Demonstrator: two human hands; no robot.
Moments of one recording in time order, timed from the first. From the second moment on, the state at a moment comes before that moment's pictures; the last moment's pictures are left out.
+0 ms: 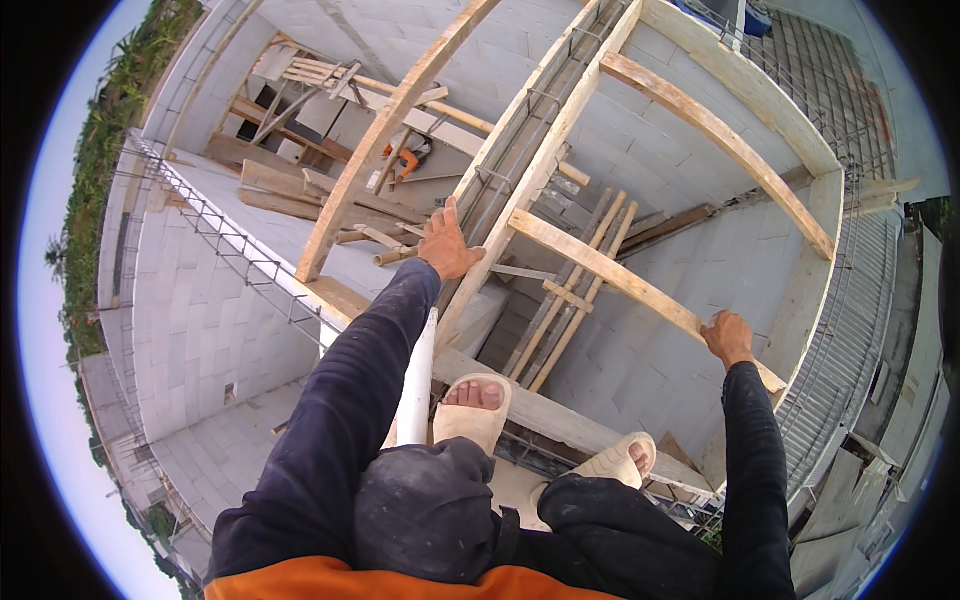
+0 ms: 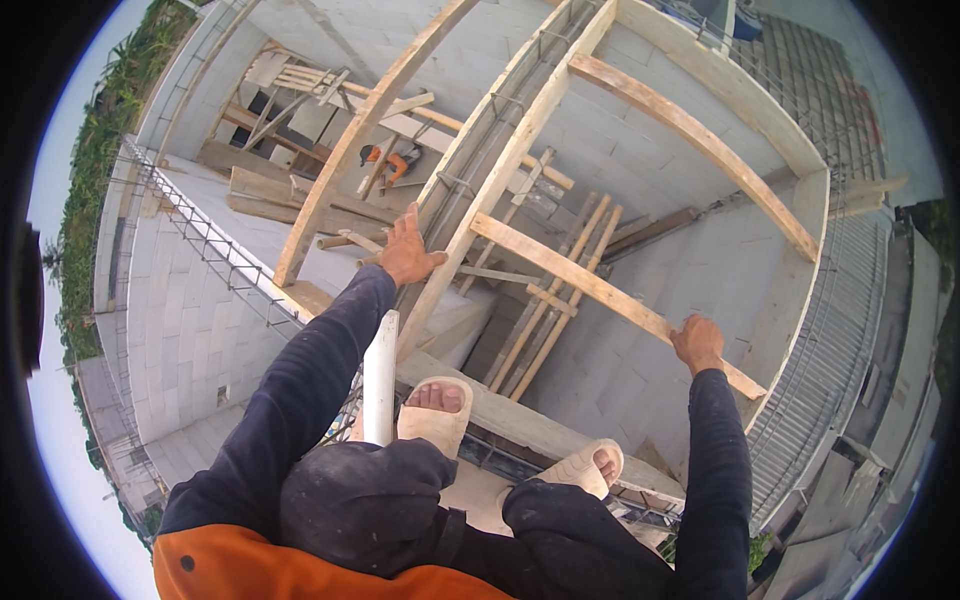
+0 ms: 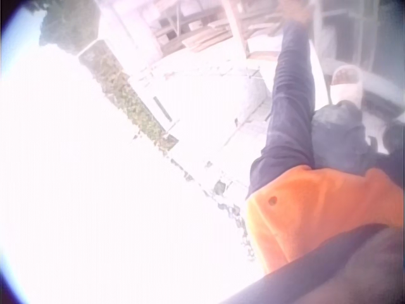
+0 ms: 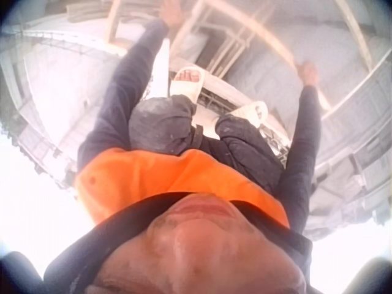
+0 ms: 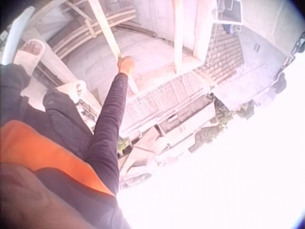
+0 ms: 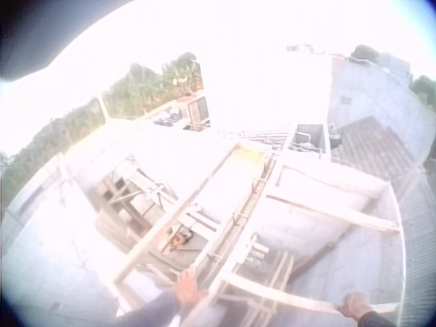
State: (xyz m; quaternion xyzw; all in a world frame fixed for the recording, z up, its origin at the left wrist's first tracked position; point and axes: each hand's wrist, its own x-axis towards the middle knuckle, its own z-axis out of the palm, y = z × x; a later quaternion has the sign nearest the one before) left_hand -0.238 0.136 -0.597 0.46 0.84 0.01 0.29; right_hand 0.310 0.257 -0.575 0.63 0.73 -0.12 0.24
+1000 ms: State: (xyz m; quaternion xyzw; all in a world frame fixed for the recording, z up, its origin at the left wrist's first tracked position) left_hand -0.238 0.139 -0.599 0.45 0.84 0.00 0.30; right_hand 0.326 0.251 -0.584 0.66 0.71 -0.16 0.20
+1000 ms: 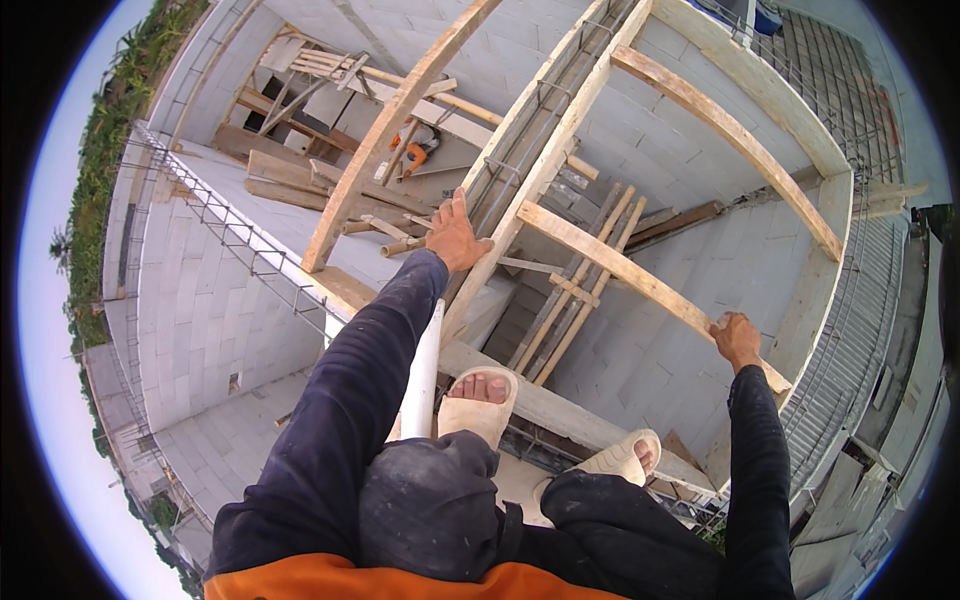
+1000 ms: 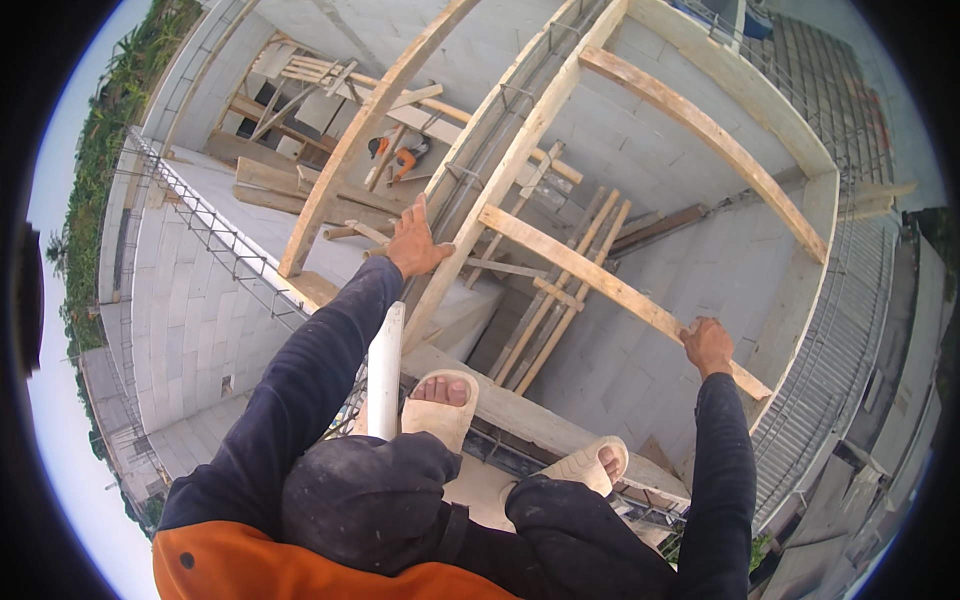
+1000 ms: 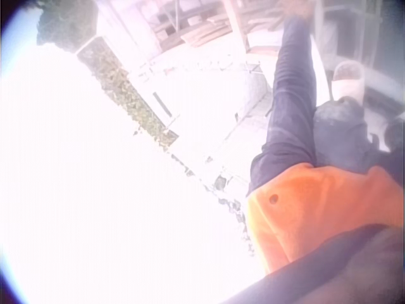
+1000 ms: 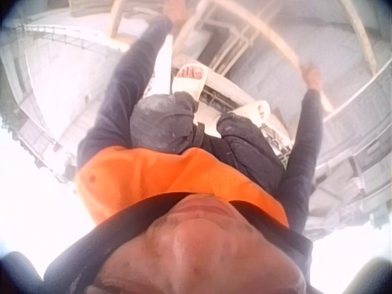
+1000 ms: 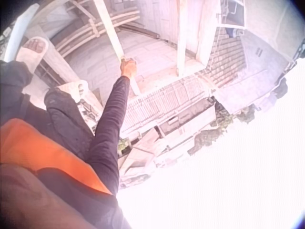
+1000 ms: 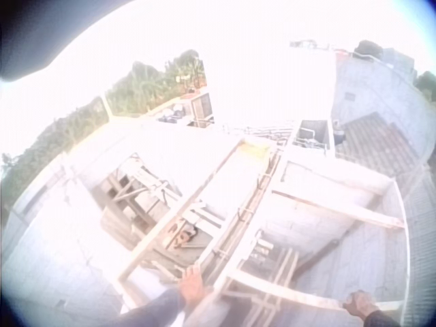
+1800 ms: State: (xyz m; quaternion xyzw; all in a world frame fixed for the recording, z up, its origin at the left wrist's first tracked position) left_hand -0.241 0.135 -0.607 0.47 0.84 0.03 0.28; right_hand 0.331 0.254 -0.590 0.66 0.70 -0.17 0.21
